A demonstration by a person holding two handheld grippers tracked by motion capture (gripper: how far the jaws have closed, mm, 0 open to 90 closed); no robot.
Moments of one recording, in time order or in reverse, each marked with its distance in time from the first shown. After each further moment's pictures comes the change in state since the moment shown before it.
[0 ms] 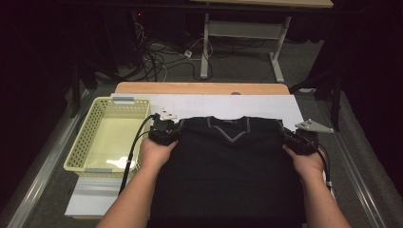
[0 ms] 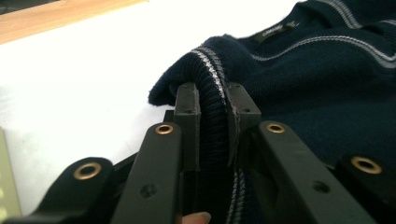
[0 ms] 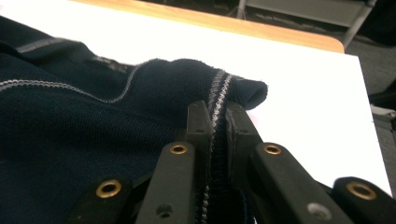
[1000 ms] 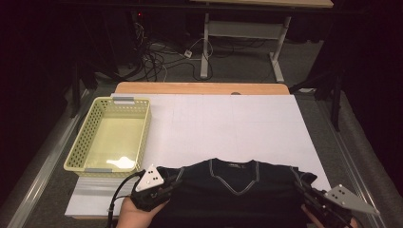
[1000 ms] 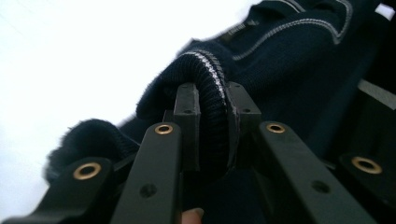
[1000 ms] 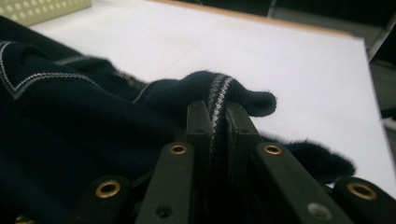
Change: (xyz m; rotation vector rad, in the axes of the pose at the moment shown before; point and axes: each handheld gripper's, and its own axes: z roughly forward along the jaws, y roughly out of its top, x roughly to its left) left arm -0.073 -0.114 -0.088 -0.039 -0.217 0.147; right arm 0.049 -0.104 -0.143 -0.092 0.092 -0.039
